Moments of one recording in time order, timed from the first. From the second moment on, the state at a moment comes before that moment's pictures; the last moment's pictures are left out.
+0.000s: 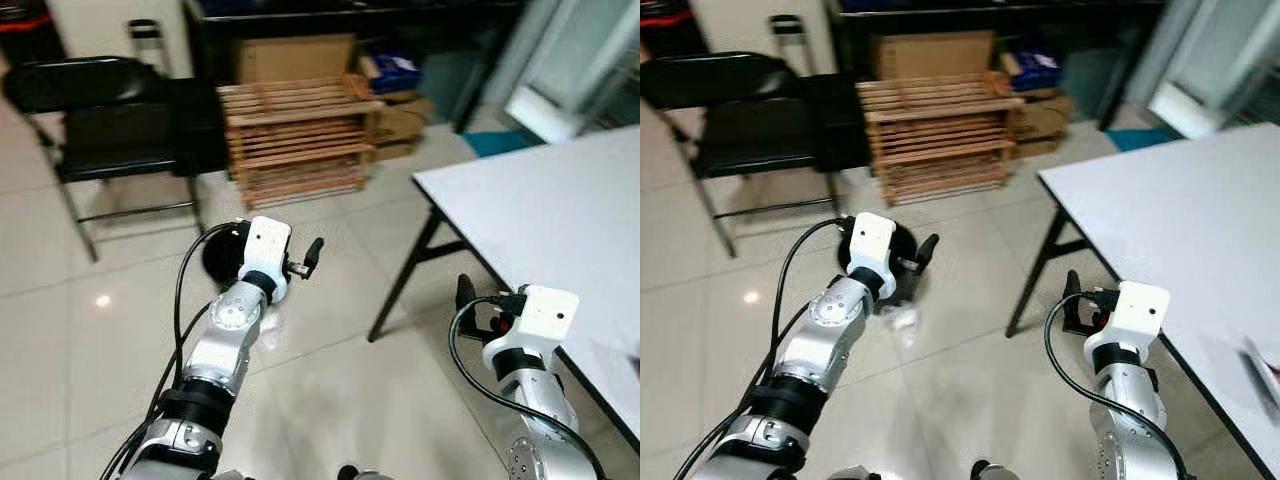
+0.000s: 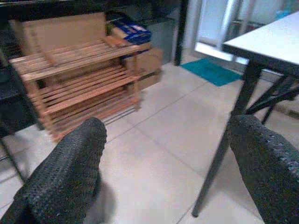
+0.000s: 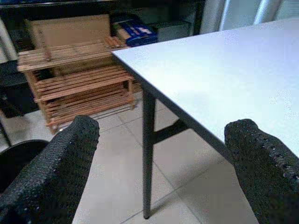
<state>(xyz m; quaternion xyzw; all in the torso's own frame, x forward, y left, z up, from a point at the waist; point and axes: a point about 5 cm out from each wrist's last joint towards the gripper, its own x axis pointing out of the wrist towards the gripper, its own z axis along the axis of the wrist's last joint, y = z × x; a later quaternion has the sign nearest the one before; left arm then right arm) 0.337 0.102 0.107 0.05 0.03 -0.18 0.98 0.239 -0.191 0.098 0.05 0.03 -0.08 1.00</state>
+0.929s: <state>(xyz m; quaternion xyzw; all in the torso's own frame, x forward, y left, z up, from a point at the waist) 0.340 0.094 0.115 0.02 0.01 -0.19 0.98 0.239 -0.193 0.102 0.04 0.02 -0.07 1.00</state>
